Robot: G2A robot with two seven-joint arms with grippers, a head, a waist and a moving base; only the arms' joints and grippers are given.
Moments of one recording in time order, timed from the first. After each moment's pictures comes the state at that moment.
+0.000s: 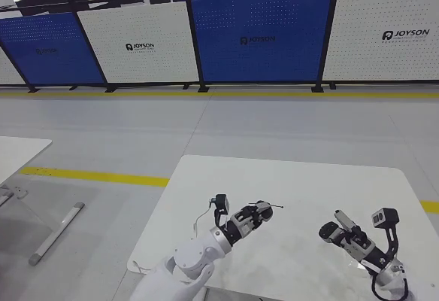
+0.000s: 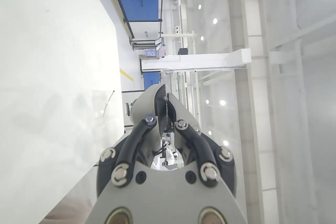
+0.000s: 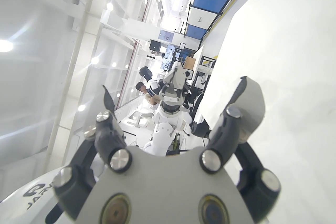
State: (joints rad) left arm 1.42 -1.22 -1.07 -1.69 -0.50 -0.09 -0.25; right arm -1.51 -0.97 1.29 -1.66 0.52 -0.29 0.60
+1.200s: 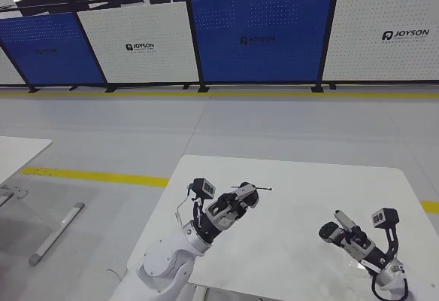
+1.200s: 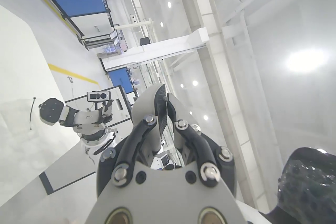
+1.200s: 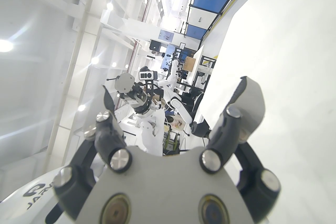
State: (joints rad) left arm 1.58 -1.19 -1.27 -2.00 -0.55 -0.17 -0.39; right arm -1.51 -0.97 1.29 -1.66 0.52 -0.29 0.60
